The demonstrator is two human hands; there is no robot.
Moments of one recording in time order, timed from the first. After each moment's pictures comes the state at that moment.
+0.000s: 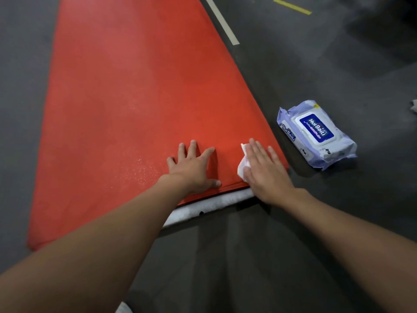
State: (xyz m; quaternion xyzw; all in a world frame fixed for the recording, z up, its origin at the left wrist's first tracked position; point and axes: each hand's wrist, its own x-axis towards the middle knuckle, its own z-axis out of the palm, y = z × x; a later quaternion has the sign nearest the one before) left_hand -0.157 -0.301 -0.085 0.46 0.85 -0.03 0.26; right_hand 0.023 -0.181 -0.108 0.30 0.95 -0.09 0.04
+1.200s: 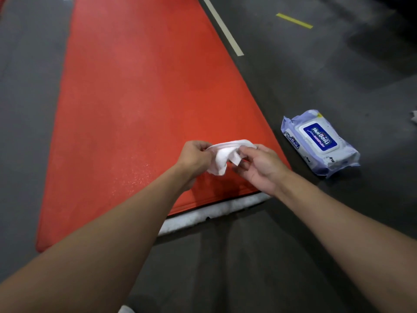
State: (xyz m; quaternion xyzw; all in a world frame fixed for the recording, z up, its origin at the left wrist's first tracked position) left_hand -0.157 -0.289 -0.046 0.20 0.77 0.48 0.38; right_hand -0.036 -0.195 -0.053 0.43 0.36 -0.81 -0.18
